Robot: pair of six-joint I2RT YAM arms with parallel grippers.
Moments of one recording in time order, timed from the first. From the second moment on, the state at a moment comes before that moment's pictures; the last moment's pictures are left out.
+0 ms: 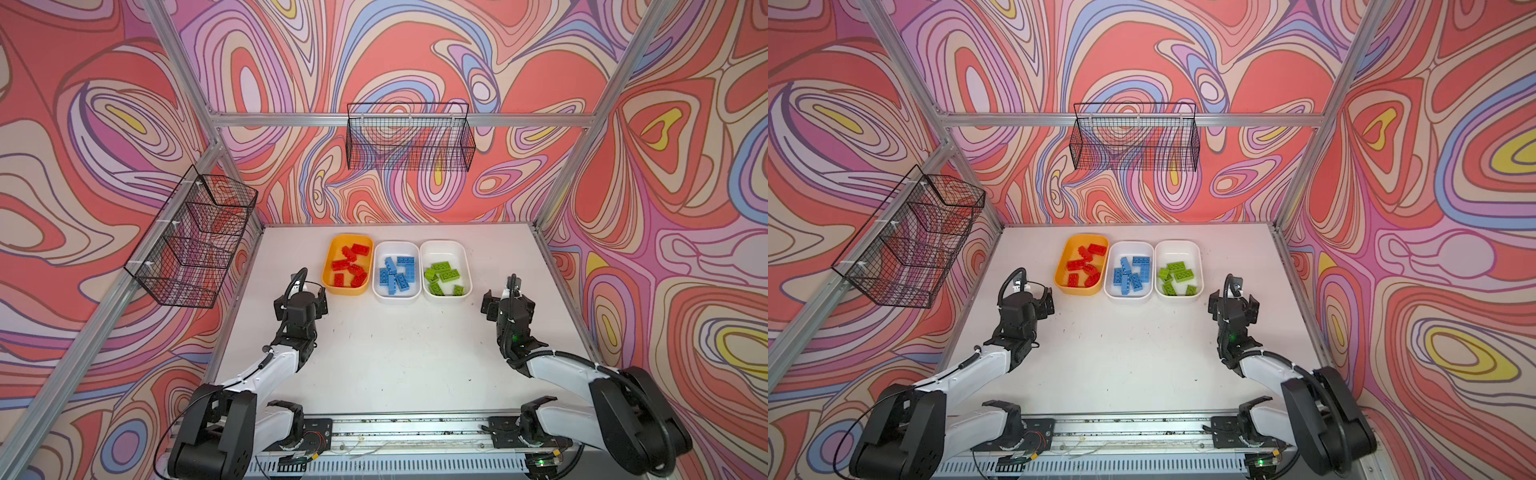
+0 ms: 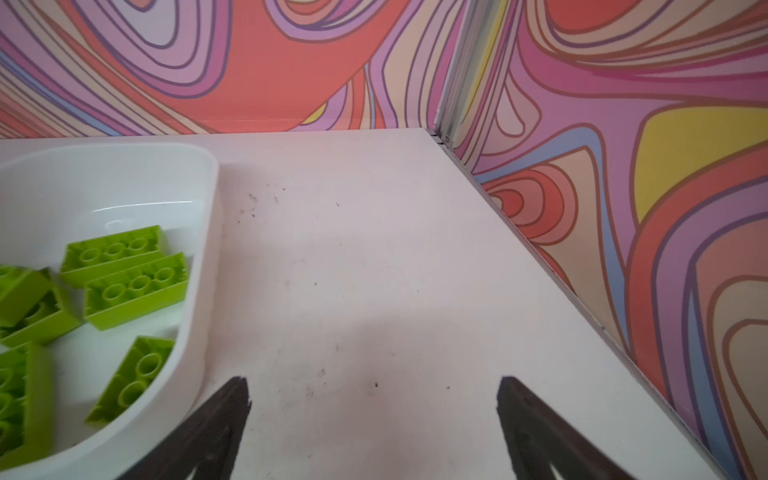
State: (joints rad) left arm -0.15 1.21 0.34 0.44 -0.47 -0.09; right arm 0.24 1.29 0.31 0.61 0.57 0.11
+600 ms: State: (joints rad) left arm -0.01 1.54 0.35 0.79 -0.20 -0.07; right arm 0.04 1.70 0.35 1.11 0.22 0.11
